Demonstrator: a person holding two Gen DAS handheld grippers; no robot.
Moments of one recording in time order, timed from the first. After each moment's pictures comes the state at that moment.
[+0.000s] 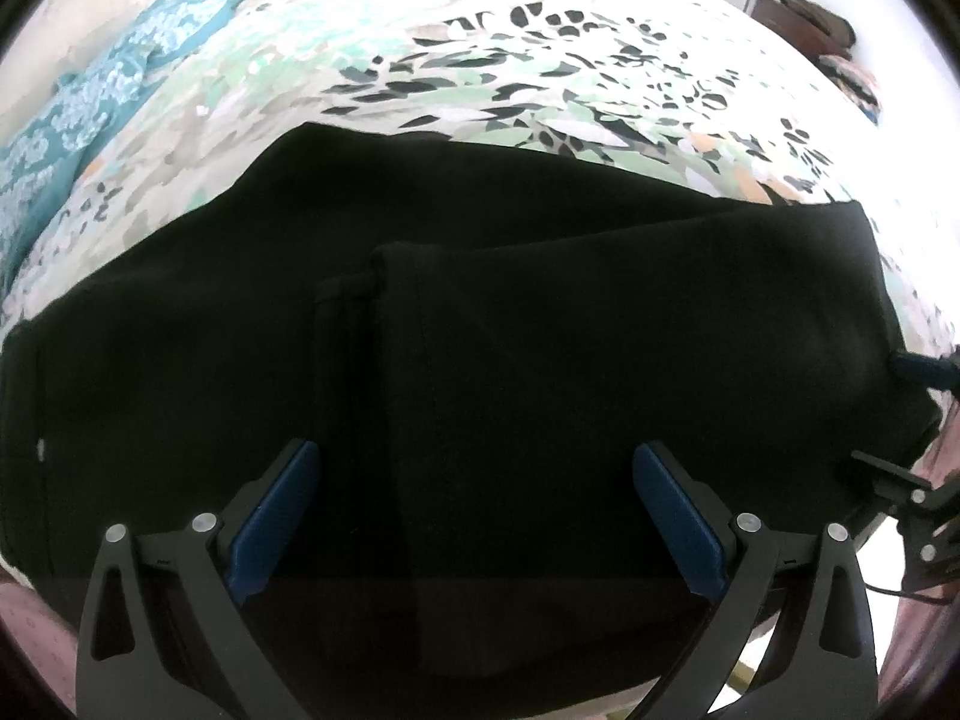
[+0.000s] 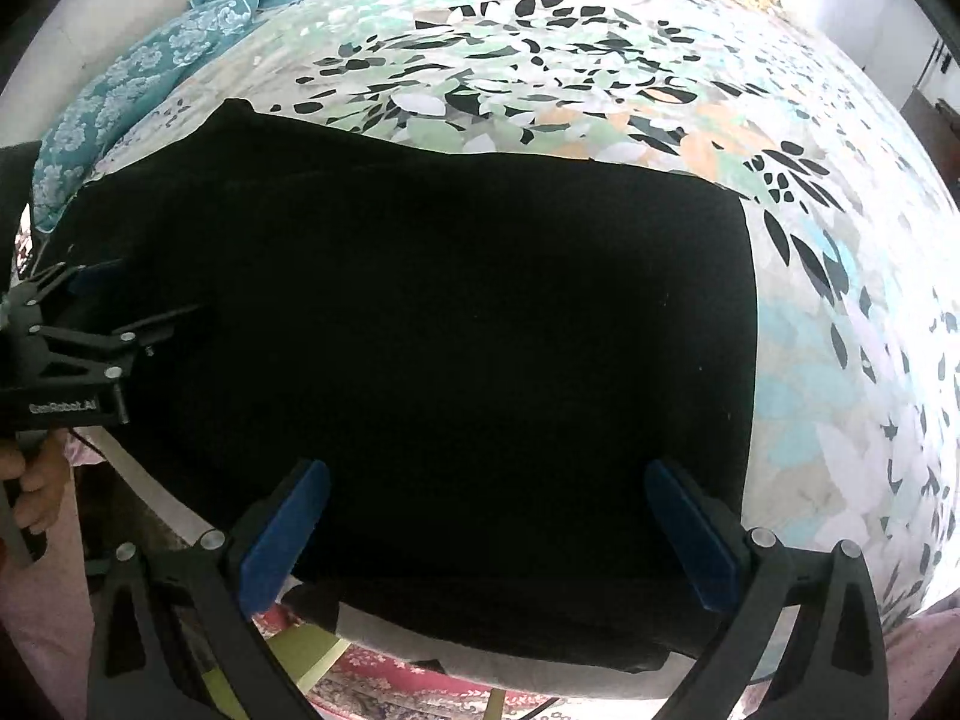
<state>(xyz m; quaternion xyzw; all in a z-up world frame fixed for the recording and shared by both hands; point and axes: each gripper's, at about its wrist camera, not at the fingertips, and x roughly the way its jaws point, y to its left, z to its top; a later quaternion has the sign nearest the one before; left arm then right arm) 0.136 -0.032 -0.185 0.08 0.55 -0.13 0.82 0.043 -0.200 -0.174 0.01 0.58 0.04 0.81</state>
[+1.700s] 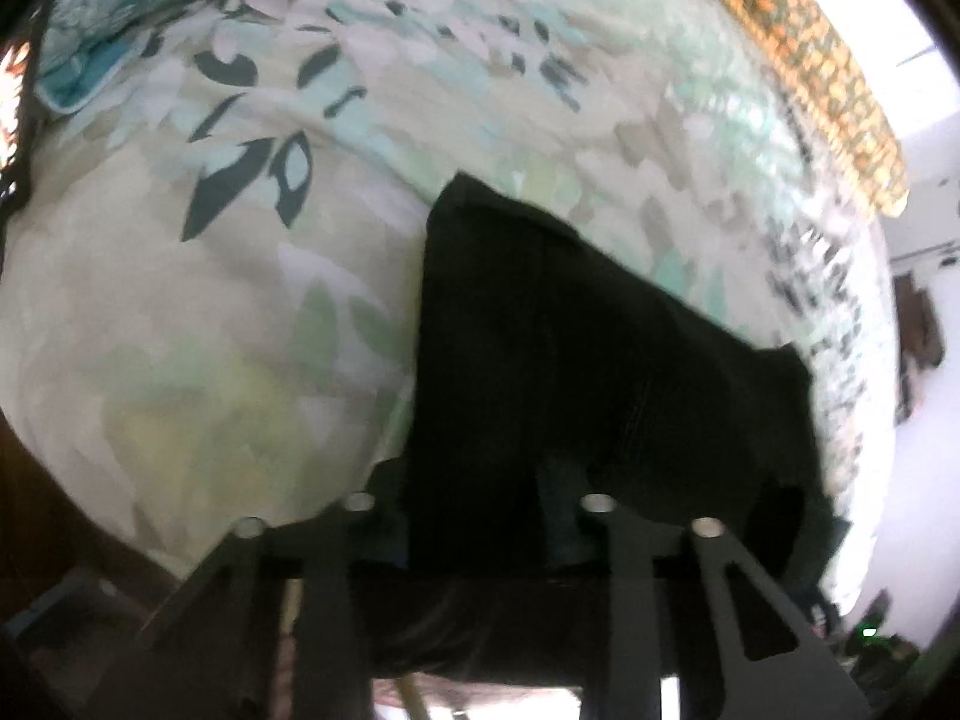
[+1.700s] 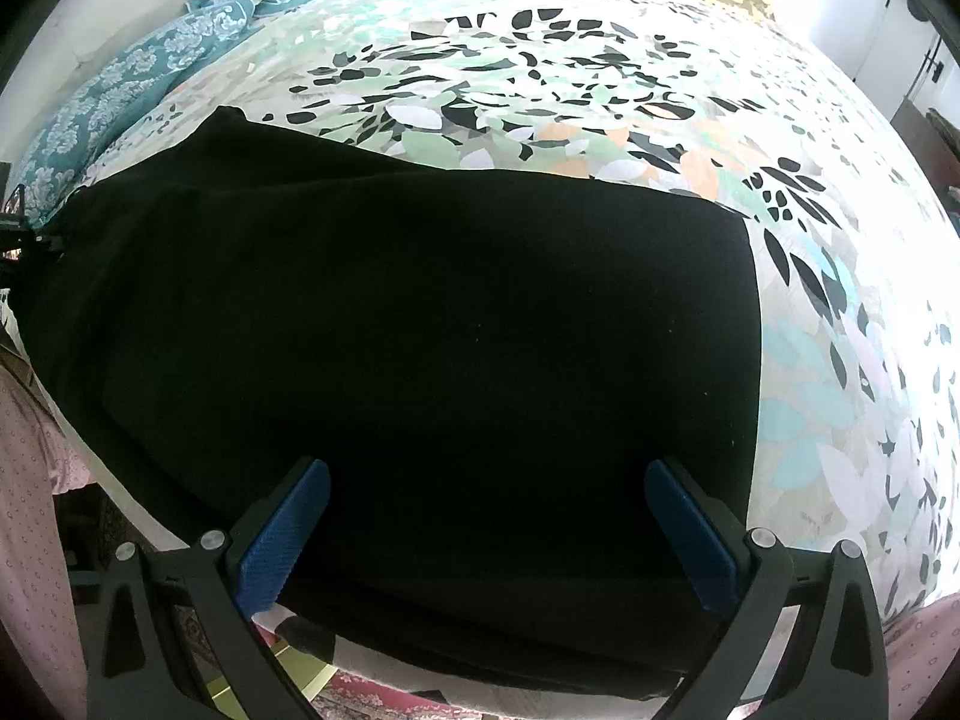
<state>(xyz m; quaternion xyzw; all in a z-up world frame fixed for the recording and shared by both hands) 0.202 0.286 -0.169 -0.23 0.62 0.02 0.75 0.050 -0.197 -0.178 0.00 0.57 0.03 0.82</state>
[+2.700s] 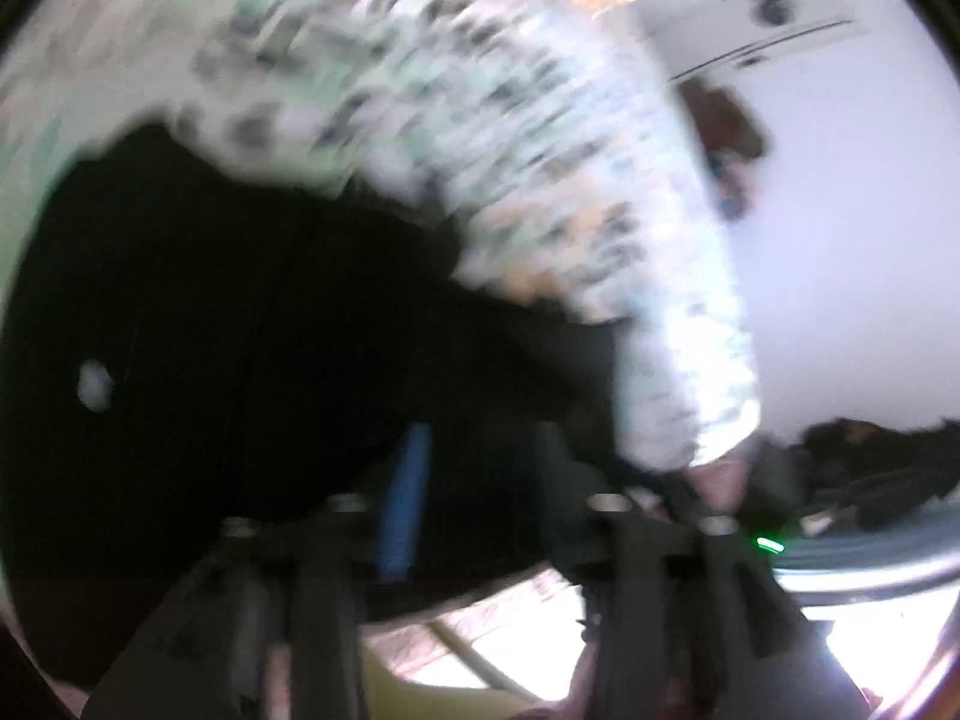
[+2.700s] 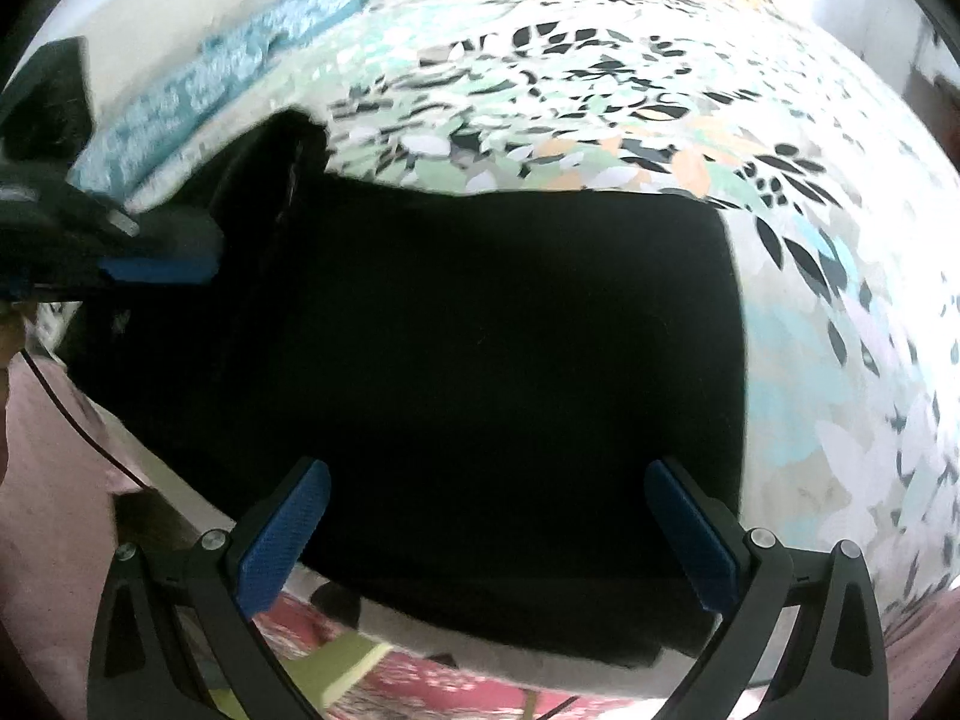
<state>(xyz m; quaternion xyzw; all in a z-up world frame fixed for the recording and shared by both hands) 0.179 -0.049 -0.116 -0.19 0.61 -0.29 0.71 0.036 -0.226 -0.156 0.09 0.55 0.06 0.83</state>
